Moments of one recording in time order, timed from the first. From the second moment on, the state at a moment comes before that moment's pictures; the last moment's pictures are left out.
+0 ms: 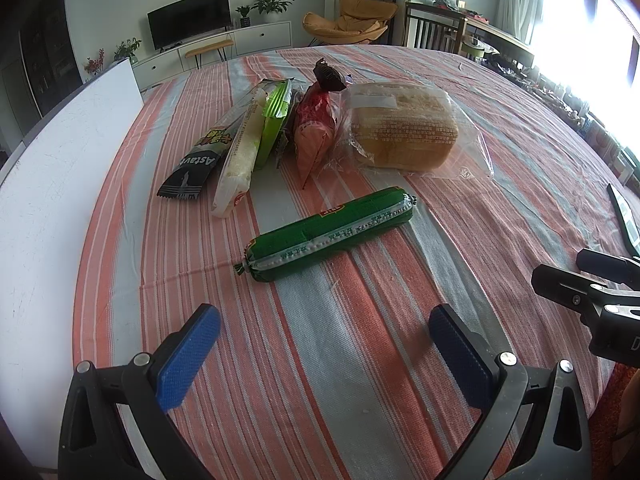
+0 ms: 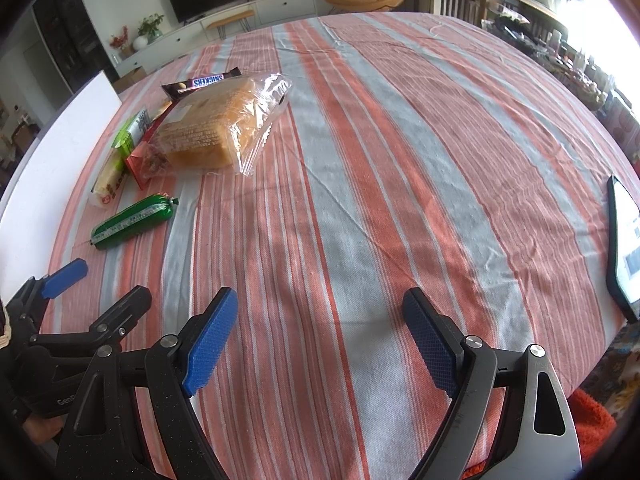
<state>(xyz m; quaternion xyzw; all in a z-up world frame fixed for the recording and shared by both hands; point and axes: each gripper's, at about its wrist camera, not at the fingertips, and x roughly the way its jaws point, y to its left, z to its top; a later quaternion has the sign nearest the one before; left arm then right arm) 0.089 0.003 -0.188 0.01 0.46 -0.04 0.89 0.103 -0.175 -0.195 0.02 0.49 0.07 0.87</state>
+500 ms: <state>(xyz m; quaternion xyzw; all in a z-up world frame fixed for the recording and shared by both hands) 0.088 0.027 -0.165 -0.01 0.50 -0.12 0.86 0.101 -0.180 -0.194 0.04 0.49 0.07 0.87</state>
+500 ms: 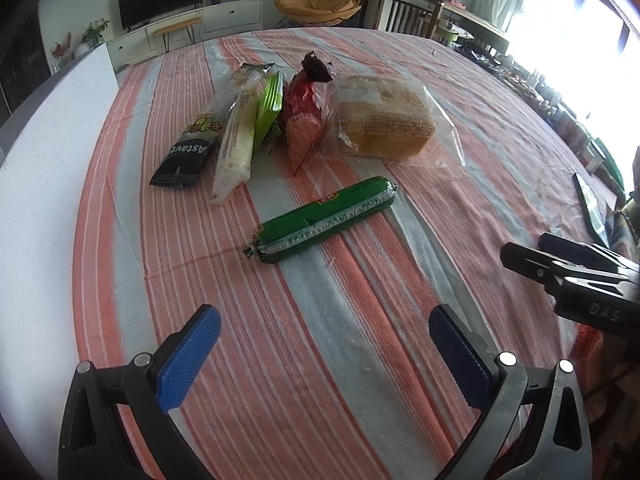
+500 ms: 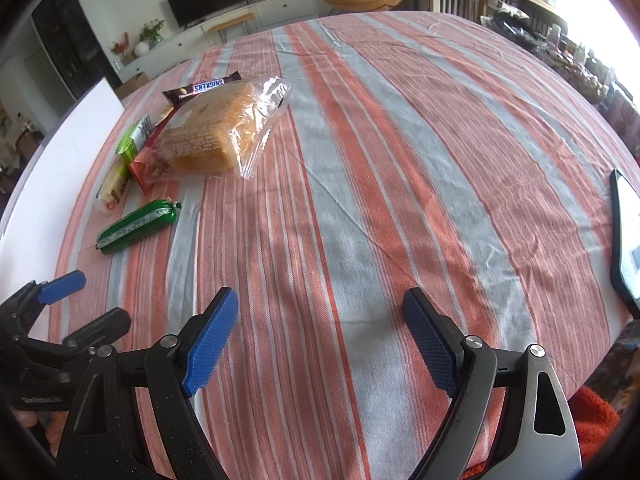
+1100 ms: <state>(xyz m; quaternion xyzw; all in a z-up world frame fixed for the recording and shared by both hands) 0.161 -0.024 -0.171 0.17 0.50 -0.19 0.82 0.099 -0.186 -0.191 0.07 0.49 0.08 0.87</state>
